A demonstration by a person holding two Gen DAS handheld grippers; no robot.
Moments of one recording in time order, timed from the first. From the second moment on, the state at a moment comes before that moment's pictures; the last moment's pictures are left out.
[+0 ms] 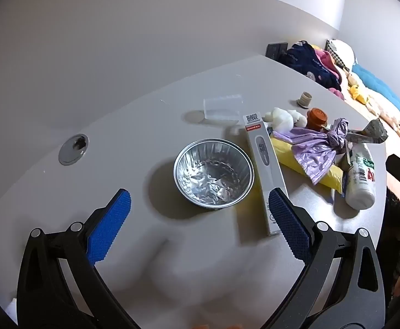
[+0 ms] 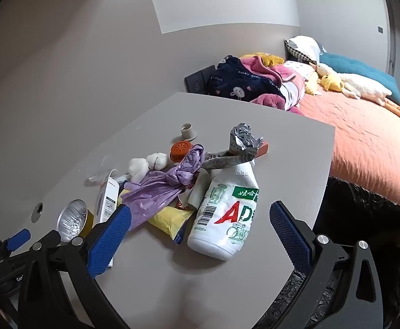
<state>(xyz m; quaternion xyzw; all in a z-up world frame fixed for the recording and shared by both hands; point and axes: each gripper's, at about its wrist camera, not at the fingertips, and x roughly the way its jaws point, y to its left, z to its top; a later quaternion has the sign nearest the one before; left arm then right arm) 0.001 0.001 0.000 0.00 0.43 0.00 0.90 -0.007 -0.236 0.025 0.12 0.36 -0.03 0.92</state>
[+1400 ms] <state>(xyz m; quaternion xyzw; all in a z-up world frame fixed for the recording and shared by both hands) -0.004 0.003 0.003 -0.01 0.41 -0.01 0.91 -0.006 -0.242 0.024 0.12 0.36 -0.04 0.92</state>
